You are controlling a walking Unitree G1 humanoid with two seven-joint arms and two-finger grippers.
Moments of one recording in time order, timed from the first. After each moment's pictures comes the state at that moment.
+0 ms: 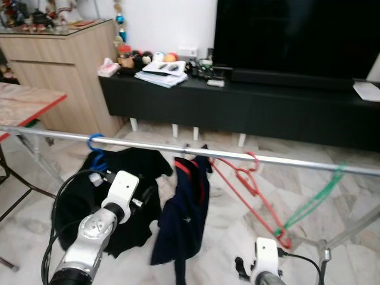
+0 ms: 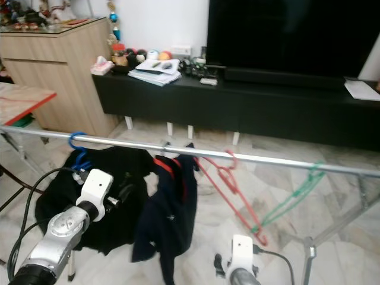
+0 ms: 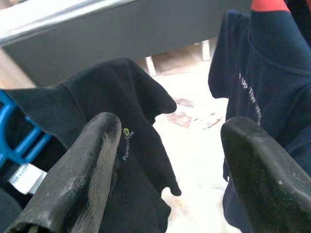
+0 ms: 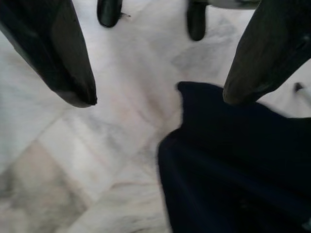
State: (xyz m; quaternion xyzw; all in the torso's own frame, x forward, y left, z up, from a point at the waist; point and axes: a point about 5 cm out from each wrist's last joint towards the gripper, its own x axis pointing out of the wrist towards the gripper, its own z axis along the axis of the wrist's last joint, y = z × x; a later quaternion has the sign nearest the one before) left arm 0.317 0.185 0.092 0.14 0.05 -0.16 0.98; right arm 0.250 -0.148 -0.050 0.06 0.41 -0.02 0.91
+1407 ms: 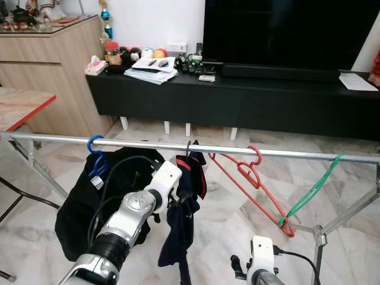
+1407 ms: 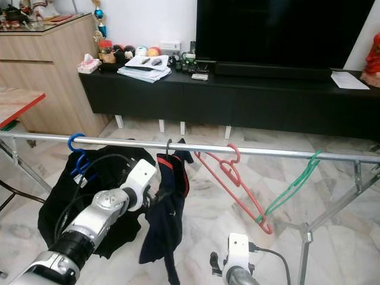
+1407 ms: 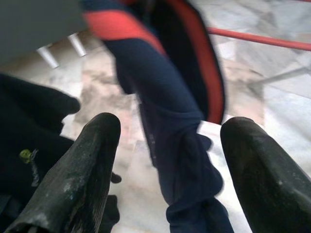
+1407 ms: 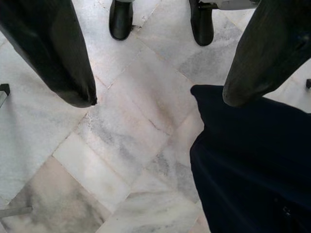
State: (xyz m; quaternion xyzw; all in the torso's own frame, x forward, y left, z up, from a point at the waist) left arm 0.357 0.107 0.102 0.14 0.15 -0.24 0.95; right arm 0.249 -0.157 -0.050 0.05 0.41 -0.02 0.91
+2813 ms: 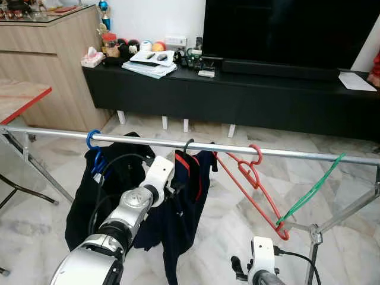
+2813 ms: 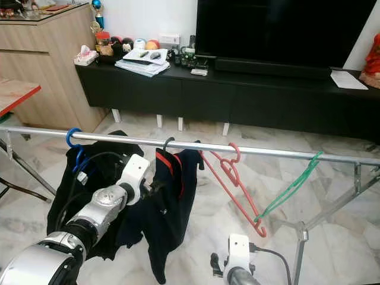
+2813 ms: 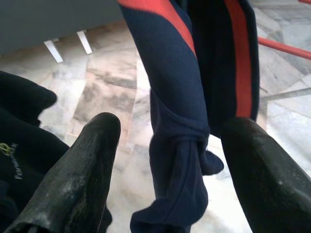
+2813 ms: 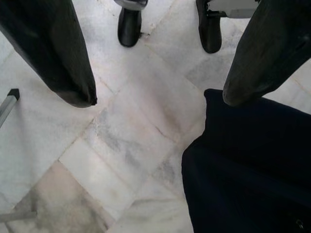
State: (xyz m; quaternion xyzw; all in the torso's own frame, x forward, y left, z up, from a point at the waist) left arm 0.368 0.111 0.092 0.11 0.13 -0.22 0.96; right arm 0.244 -0.160 -0.053 0.05 0.42 -0.02 0.91
